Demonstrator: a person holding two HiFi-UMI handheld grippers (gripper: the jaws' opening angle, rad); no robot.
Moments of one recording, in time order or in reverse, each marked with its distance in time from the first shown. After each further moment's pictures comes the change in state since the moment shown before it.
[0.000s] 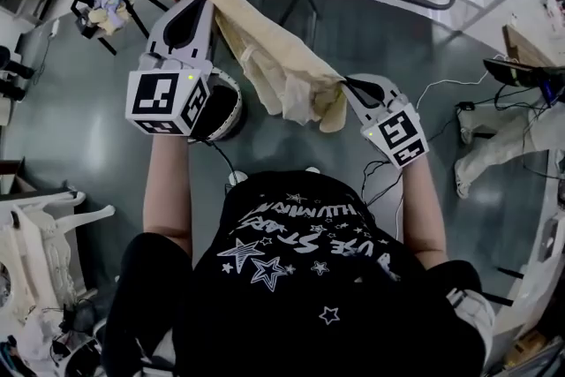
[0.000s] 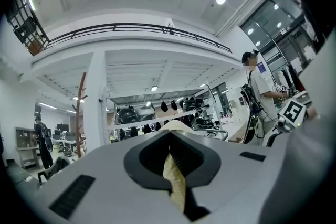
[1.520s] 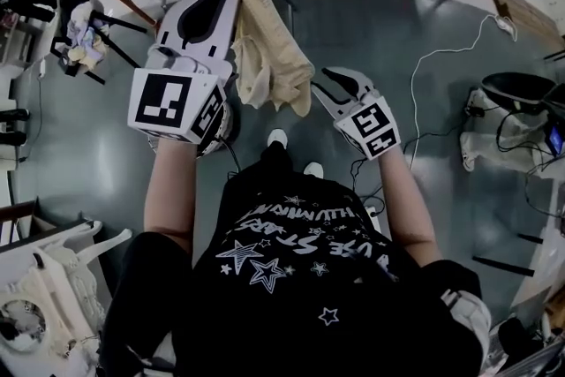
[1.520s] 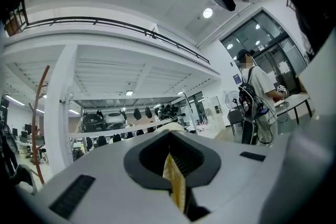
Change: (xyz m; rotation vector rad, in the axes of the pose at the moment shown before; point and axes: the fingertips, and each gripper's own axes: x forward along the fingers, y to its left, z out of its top) left arm 0.104 -0.122 0.051 -0.003 -0.089 -0.277; right arm 0.009 -0.046 -0.054 0.253 -0.046 -0.098
